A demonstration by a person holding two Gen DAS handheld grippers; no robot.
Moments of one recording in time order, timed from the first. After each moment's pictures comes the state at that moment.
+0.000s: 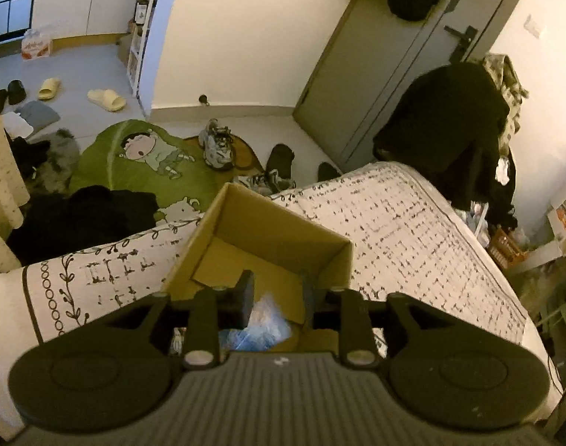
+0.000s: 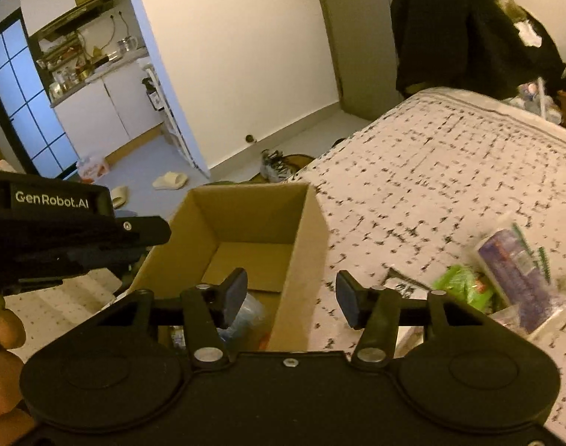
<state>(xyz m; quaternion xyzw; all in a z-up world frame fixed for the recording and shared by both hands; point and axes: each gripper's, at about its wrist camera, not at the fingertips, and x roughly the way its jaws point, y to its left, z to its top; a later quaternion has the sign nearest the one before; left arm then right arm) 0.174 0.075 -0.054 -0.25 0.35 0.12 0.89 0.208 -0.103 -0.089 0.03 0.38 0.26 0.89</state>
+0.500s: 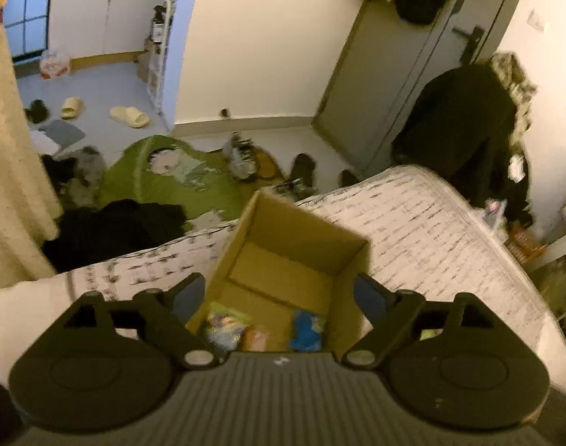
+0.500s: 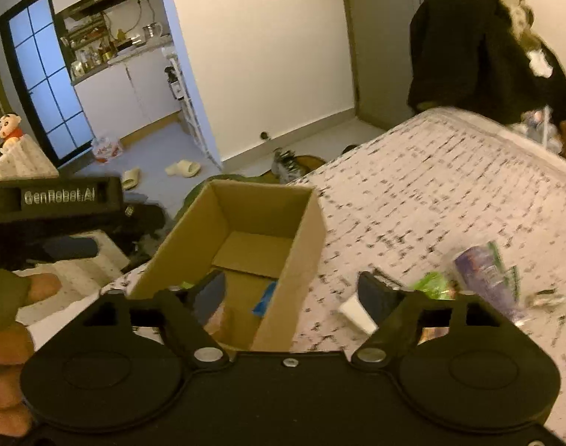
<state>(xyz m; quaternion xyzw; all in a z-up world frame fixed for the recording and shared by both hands) 0.144 0.071 -0.036 -0.21 0.35 0.16 0.90 0.187 -0.127 -0.061 -0.01 0.37 0.28 0.89</state>
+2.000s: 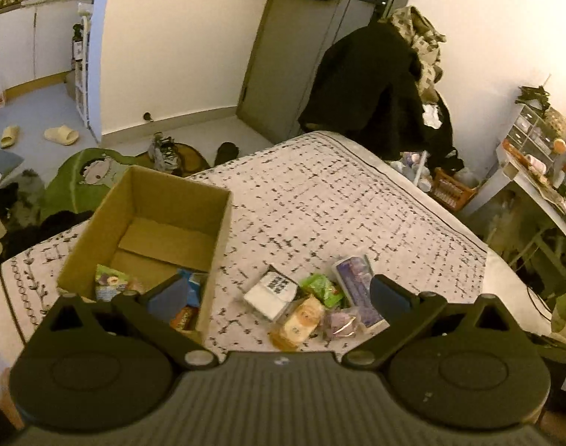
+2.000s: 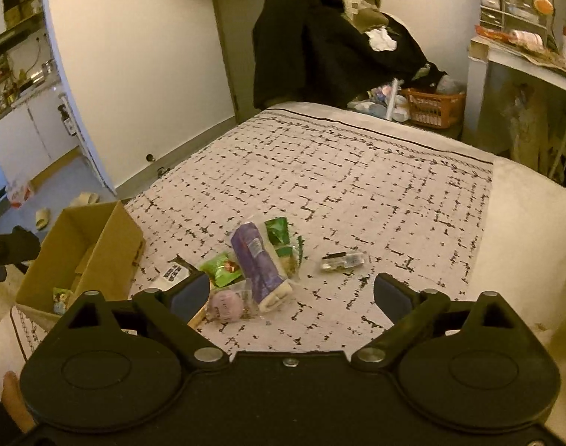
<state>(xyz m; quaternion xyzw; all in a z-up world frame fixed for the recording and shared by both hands) 0.134 -0.061 -0.021 -0.17 0.34 0.05 0.92 0.202 -0.318 -0.067 0.03 0.38 0.13 0.92</state>
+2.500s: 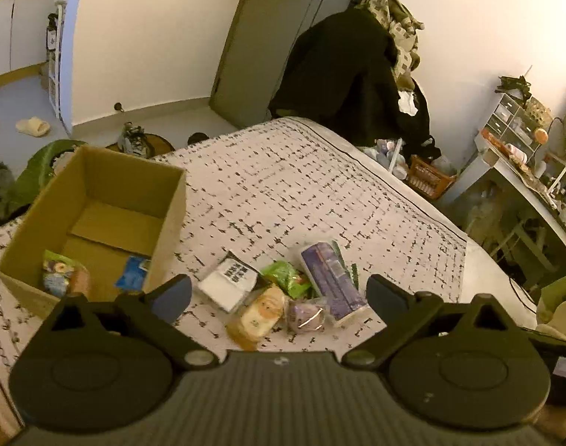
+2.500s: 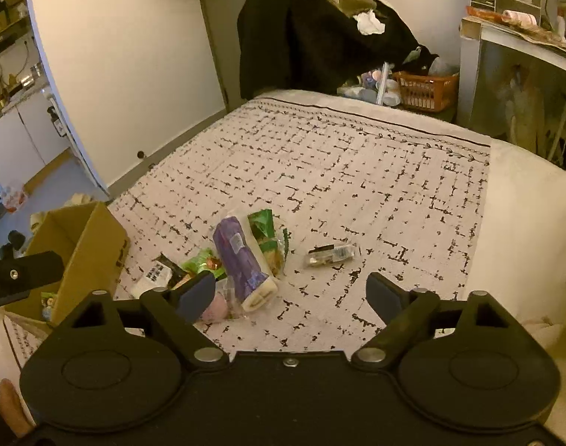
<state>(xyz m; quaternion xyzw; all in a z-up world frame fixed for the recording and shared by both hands) 0.154 -0.089 -0.051 -0.19 0.34 0.01 0.92 0.222 -0.322 -0.087 0.04 0.39 0.12 0.91</state>
